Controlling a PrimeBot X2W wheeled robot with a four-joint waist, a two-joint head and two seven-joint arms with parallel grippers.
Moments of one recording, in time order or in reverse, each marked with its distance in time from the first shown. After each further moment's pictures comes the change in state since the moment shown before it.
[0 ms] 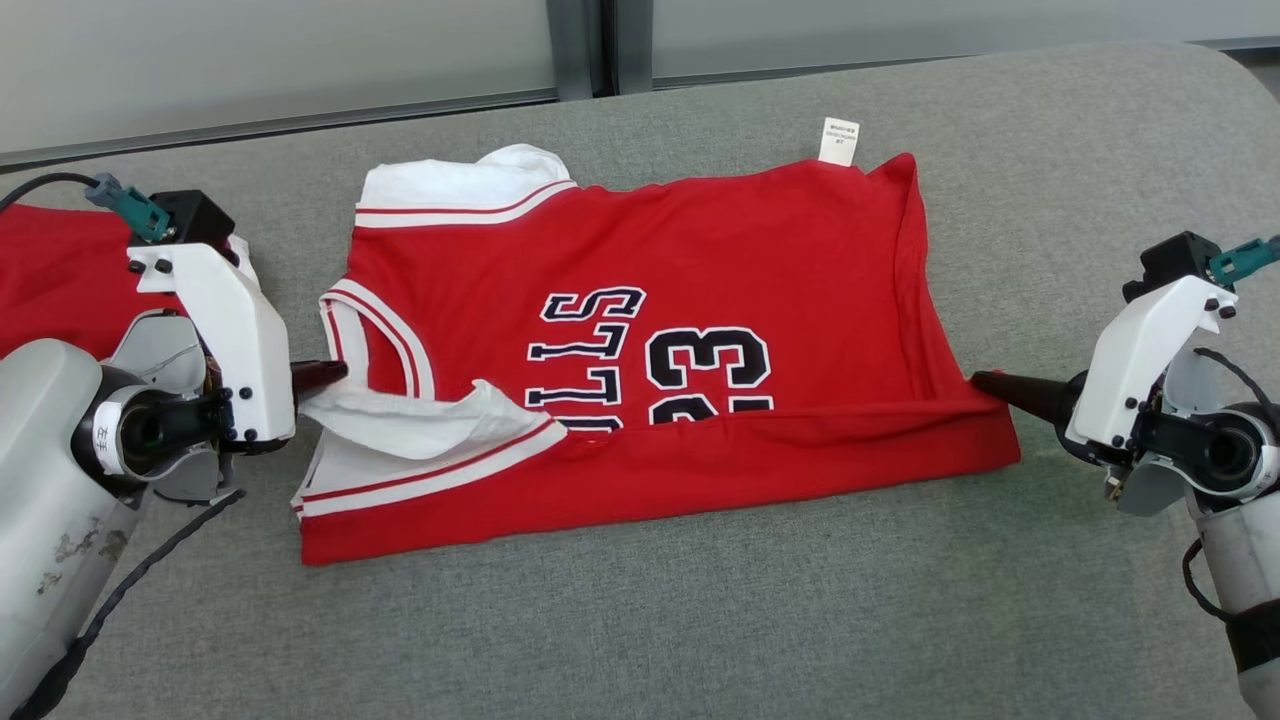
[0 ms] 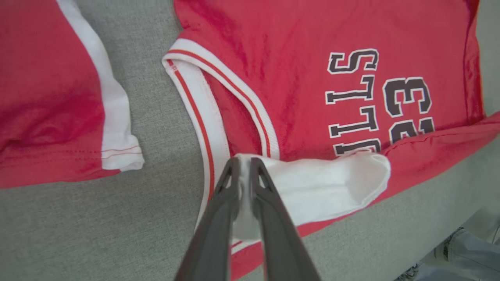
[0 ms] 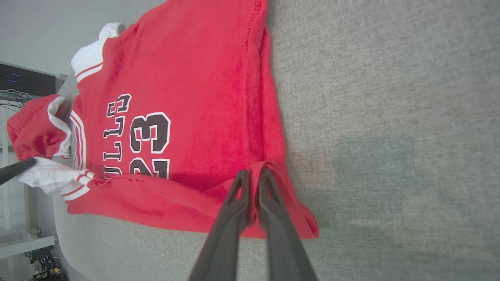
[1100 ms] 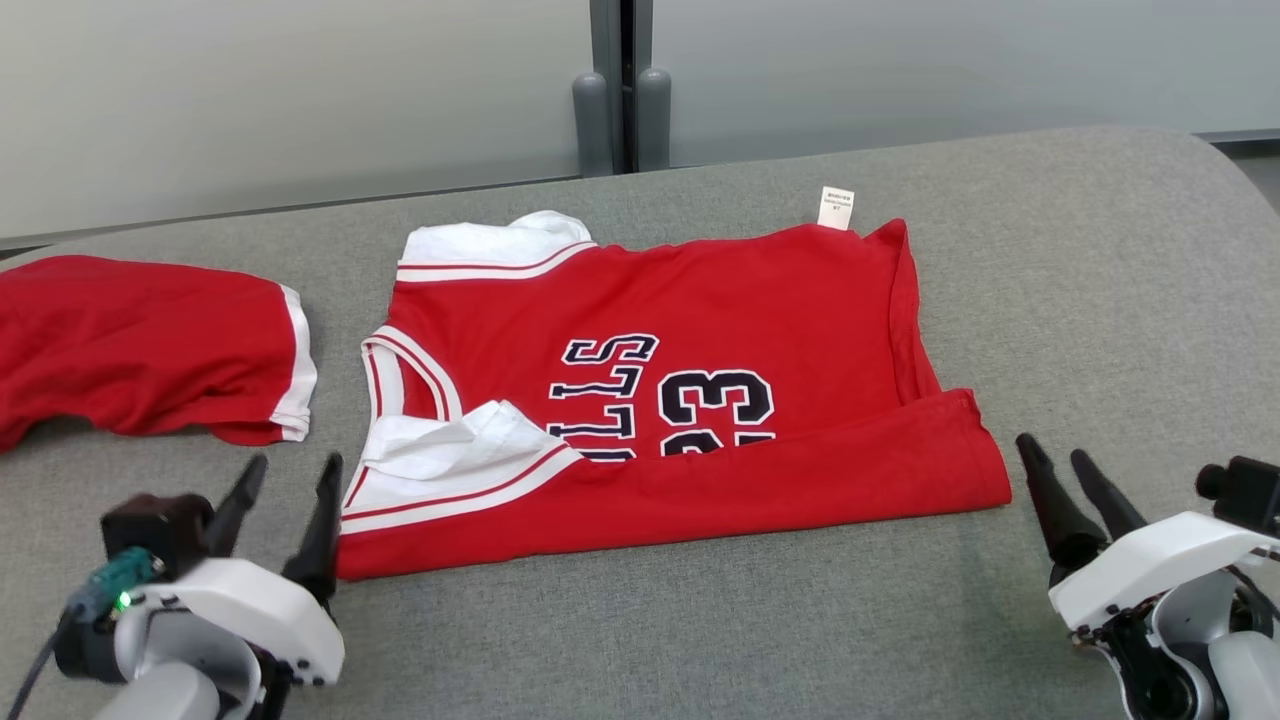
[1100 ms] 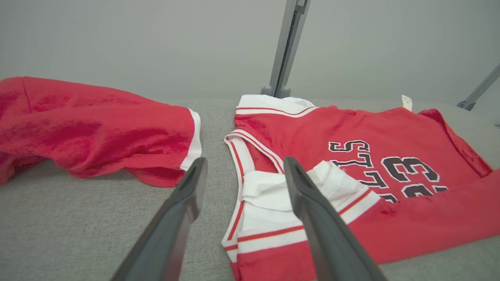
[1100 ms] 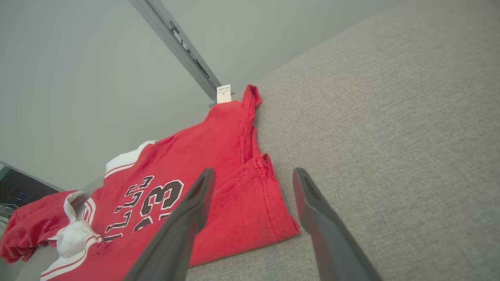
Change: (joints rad) left arm 0.536 -0.008 0.120 -0.252 0.291 0.194 -1.001; right arm 0.433 0.091 -0.067 -0.258 -0.137 0.000 -0.811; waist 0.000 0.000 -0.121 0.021
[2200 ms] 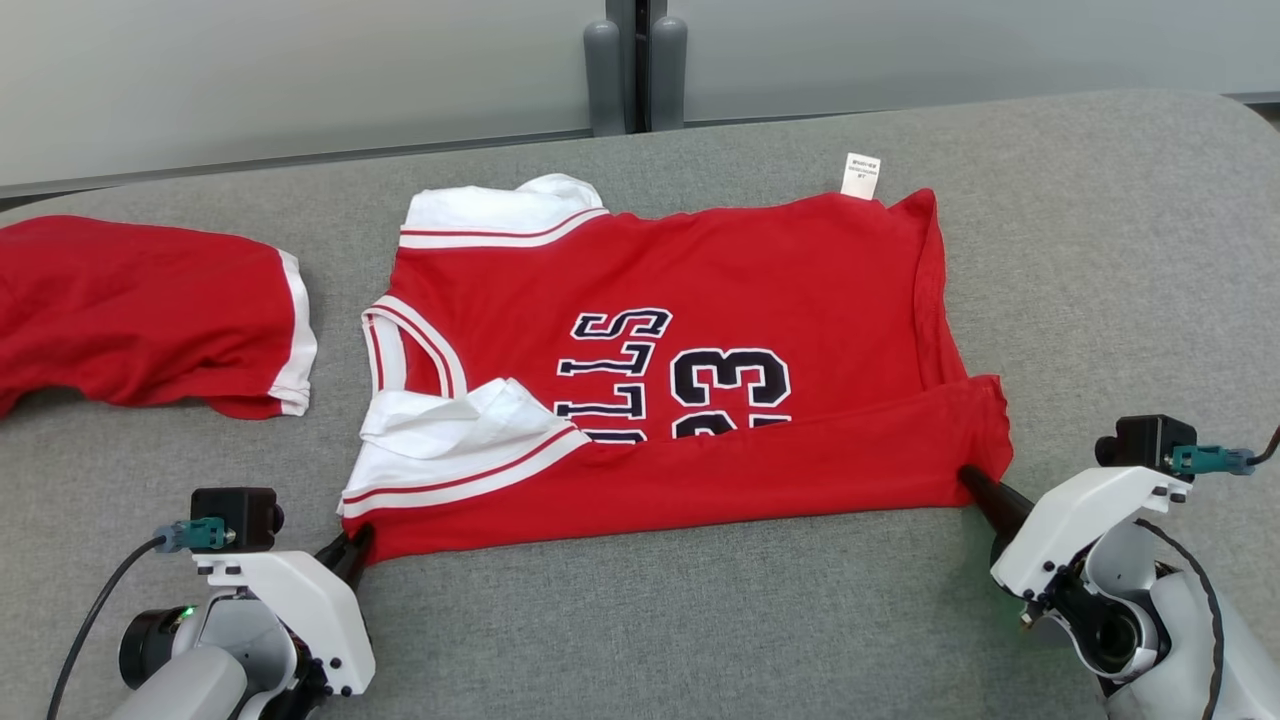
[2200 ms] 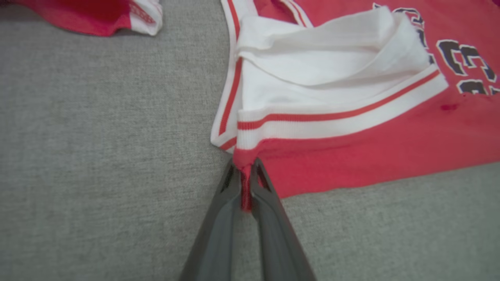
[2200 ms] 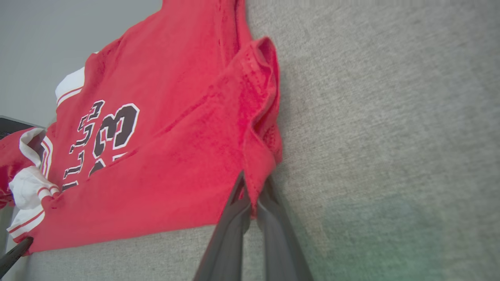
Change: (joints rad) left arm -0.071 -0.083 -0.108 0.230 -0.105 -0.109 0.279; right arm -0.191 0.013 0.123 0.318 0.049 0.000 0.223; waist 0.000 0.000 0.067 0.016
